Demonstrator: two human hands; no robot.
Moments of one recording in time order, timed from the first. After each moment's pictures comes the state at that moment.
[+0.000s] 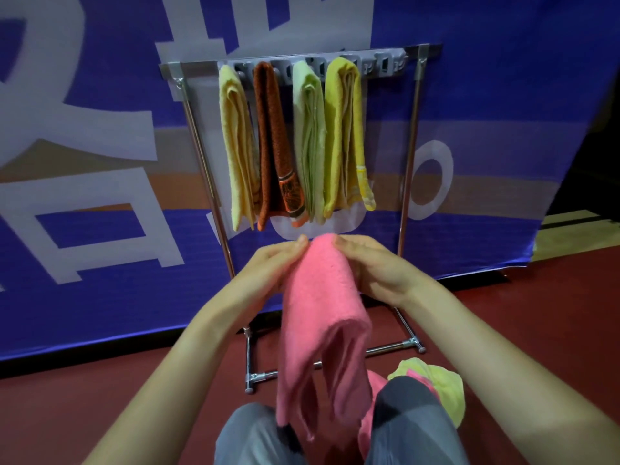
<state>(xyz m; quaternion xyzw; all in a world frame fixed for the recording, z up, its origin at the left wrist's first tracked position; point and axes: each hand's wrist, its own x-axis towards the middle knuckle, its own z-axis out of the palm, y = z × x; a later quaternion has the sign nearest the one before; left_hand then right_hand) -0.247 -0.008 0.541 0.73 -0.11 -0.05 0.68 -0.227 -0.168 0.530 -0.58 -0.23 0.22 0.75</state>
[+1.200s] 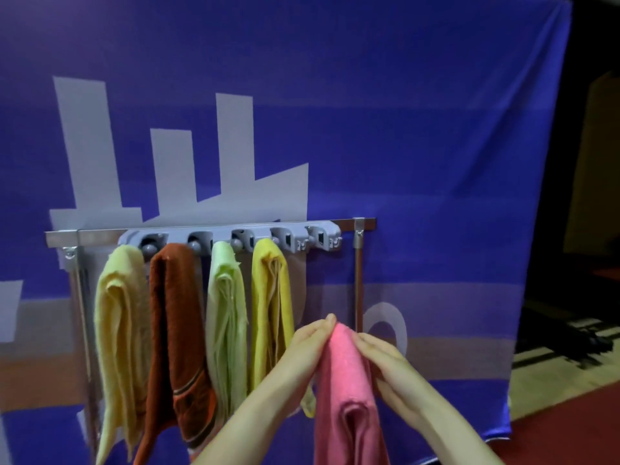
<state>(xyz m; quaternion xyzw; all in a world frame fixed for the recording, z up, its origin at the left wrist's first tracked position) -0.009 -0.175 0.615 0.66 -0.19 -0.06 0.72 -0.042 -0.310 0.604 -0.63 -0.11 0.03 0.77</state>
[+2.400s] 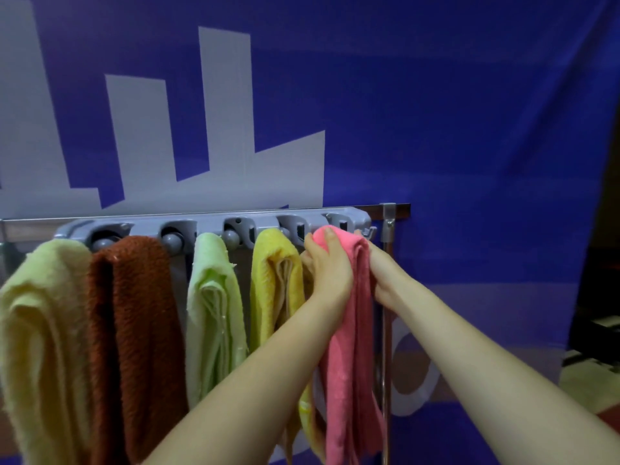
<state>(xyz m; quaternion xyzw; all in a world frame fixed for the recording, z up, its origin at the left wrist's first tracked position) 0.153 -0.212 0.684 0.71 -0.01 0.18 0.68 0.180 -0.286 0.674 -0.63 -0.04 -0.06 0.77</state>
